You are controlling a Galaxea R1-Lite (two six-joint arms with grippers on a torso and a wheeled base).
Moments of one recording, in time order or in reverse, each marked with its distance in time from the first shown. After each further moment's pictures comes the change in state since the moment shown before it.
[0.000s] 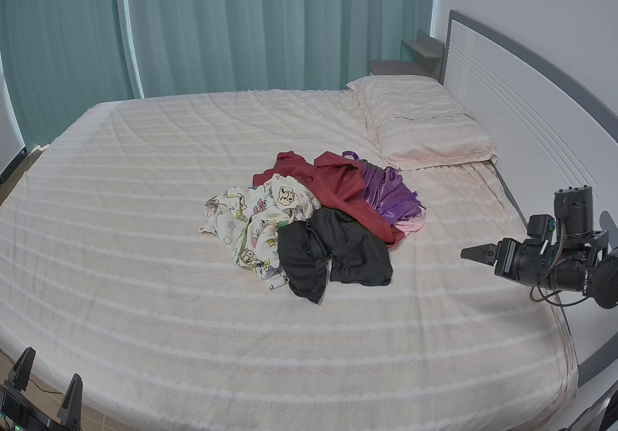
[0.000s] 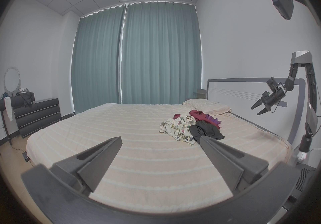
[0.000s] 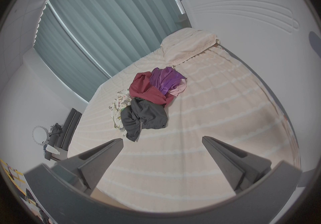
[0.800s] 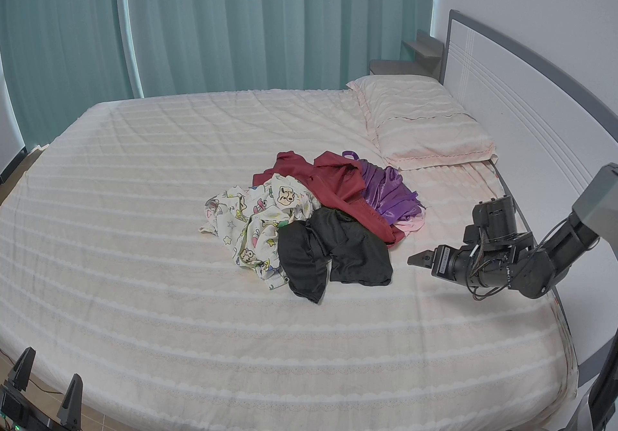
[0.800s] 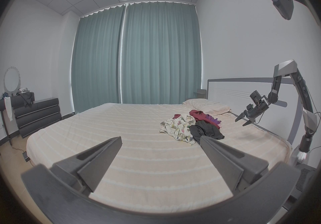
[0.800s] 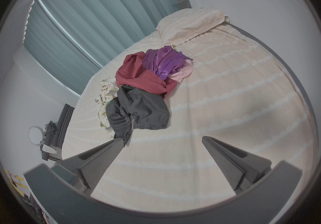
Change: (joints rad) left arm 0.000 0.000 0.000 0.000 0.000 0.000; right arm 0.097 0.432 -0.249 -0.080 -0.061 0.064
